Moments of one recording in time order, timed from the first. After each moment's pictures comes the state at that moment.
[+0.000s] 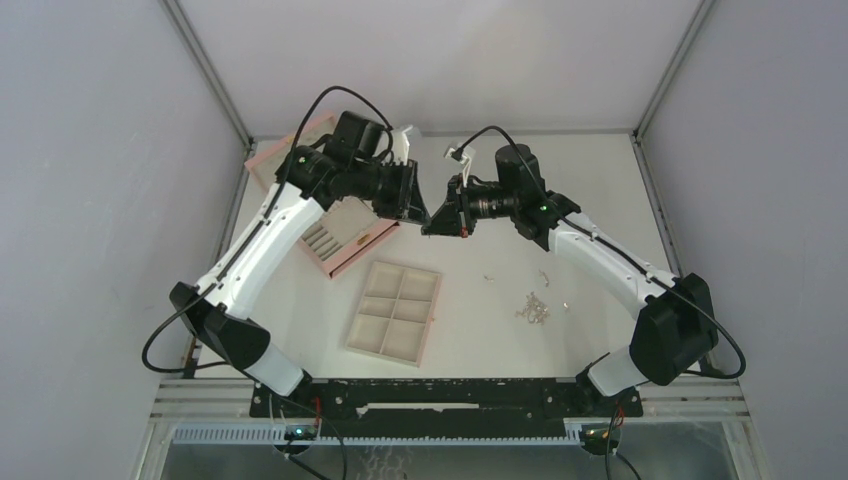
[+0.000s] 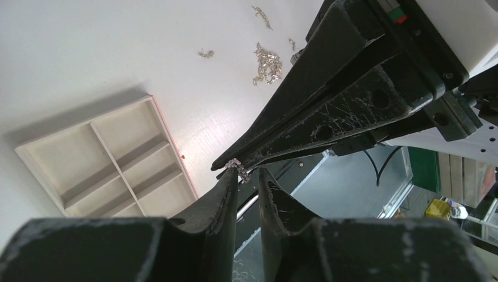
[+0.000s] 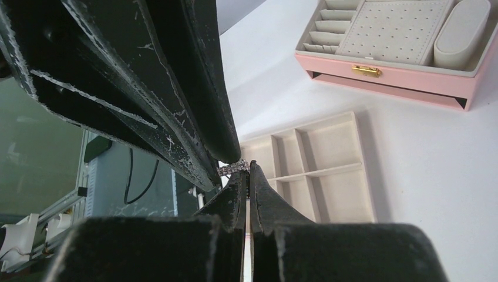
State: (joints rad) left arm -0.59 1.57 1.80 -1.07 0.46 -0.38; right arm 0.57 1.48 1.22 -0.14 -0.88 0.28
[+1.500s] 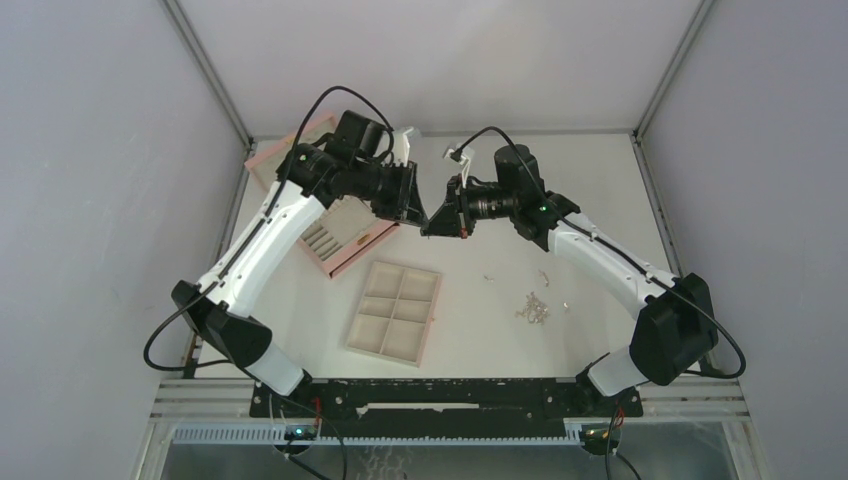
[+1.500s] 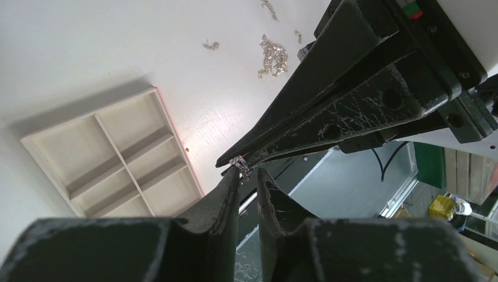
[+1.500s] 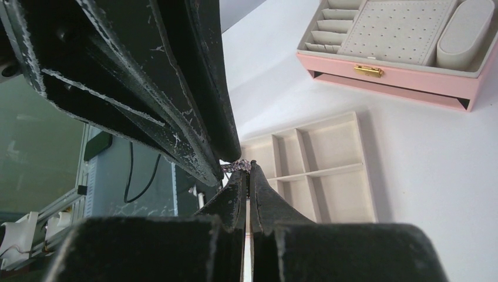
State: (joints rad) left arm -0.59 1.58 1.83 -1.11 0.45 -0.36; right arm 0.57 1.48 1.22 -0.14 -0.88 0.28
